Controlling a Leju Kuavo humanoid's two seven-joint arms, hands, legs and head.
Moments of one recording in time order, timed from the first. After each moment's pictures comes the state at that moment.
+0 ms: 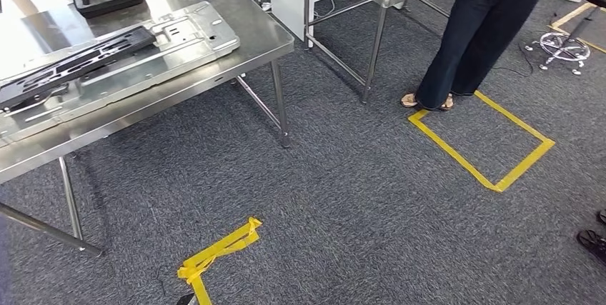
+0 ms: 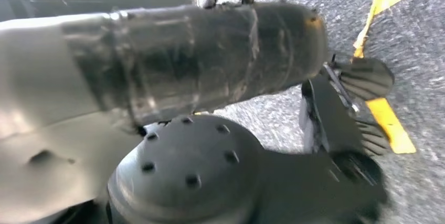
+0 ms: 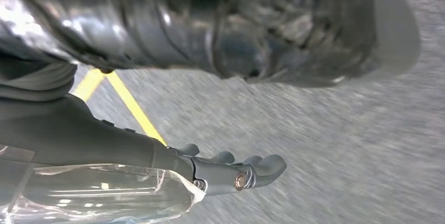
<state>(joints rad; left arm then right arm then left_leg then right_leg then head) -0.11 0.05 0.62 -0.22 -0.31 -0.06 -0.32 -0.08 -0.09 -0.12 -0.26 0.11 -0.13 -0.08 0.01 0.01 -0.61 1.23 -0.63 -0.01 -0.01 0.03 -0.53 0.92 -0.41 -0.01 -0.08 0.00</state>
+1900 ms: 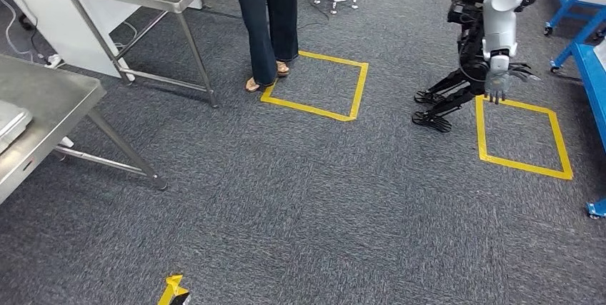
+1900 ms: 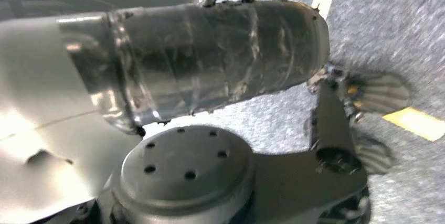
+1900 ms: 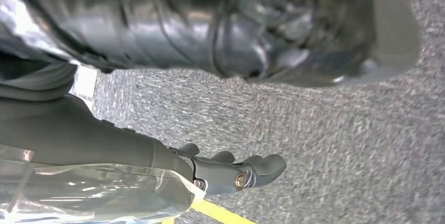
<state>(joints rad) -0.12 0.04 0.63 -0.22 -0.33 -0.07 -0.36 -0.09 -0.07 -0.14 -0.20 0.11 -0.05 -0.12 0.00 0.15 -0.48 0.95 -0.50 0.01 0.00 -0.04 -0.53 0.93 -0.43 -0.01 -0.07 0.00</state>
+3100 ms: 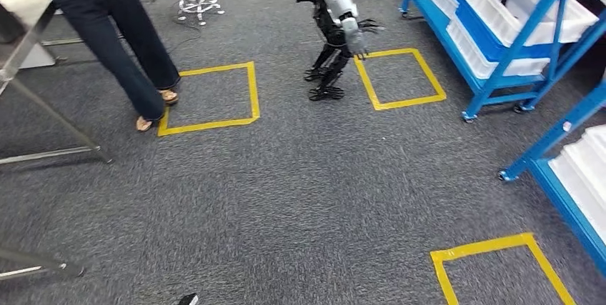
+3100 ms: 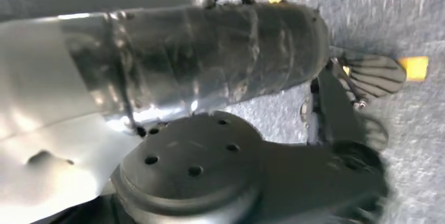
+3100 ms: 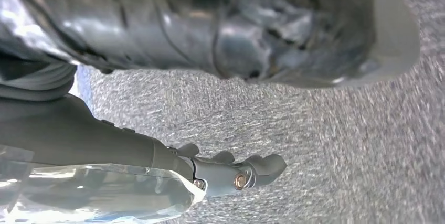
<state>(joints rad) -0.11 0.05 0.63 -0.22 -0.33 -0.08 -0.34 -0.09 -0.06 -0.15 -0.20 0.12 -0.04 -0.11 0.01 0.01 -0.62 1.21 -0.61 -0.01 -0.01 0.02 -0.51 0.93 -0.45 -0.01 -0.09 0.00</state>
